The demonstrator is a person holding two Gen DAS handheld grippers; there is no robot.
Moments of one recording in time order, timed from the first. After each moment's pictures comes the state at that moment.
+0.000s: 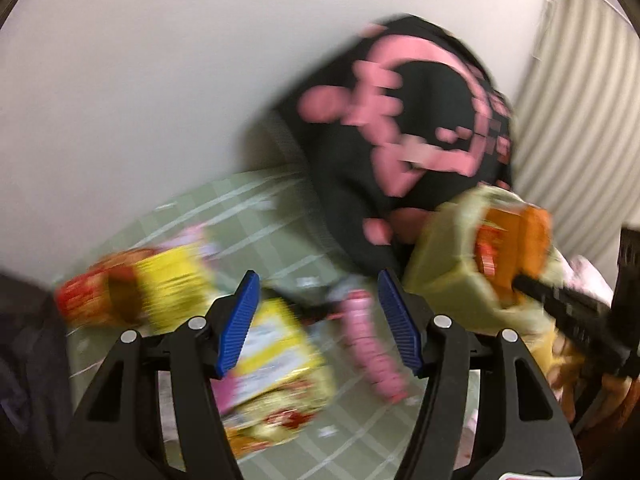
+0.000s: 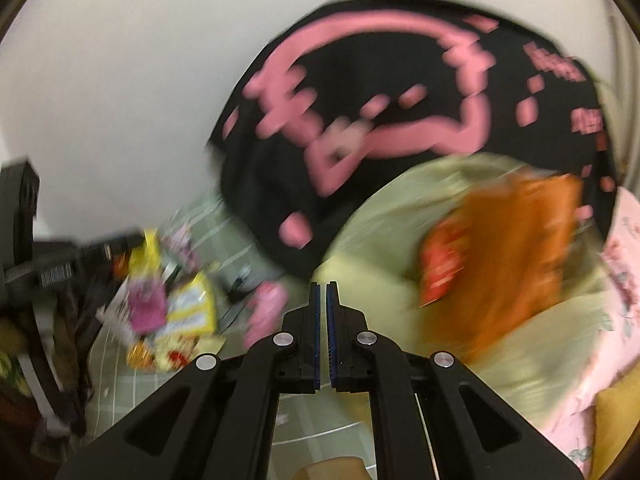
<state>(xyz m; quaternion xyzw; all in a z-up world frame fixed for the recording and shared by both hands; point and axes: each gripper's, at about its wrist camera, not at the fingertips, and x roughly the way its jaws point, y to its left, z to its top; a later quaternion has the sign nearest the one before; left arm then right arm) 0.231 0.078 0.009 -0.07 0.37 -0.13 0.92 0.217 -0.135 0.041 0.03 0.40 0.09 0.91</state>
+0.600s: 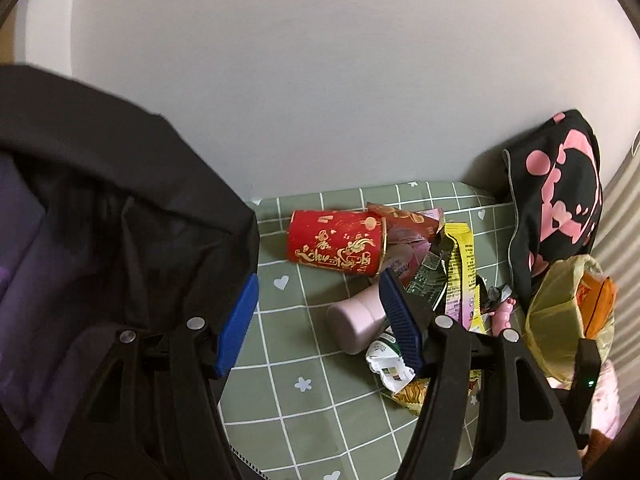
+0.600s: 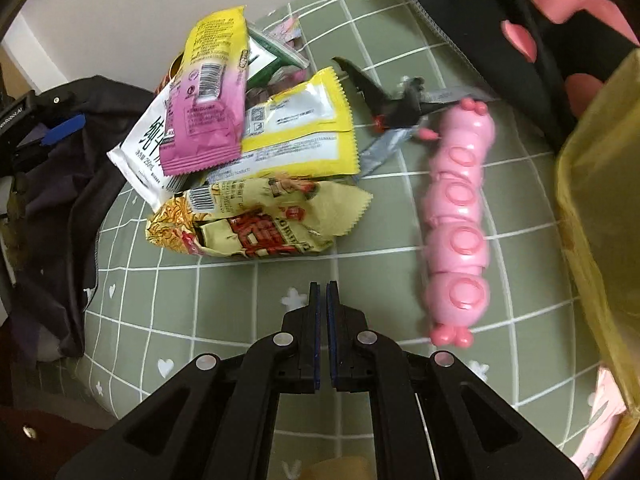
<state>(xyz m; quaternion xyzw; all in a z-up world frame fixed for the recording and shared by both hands) 0.174 0.264 -0.025 -0.18 0.38 0.04 0.91 0.214 -0.001 -0.085 -0.03 0.57 0.21 0.79</state>
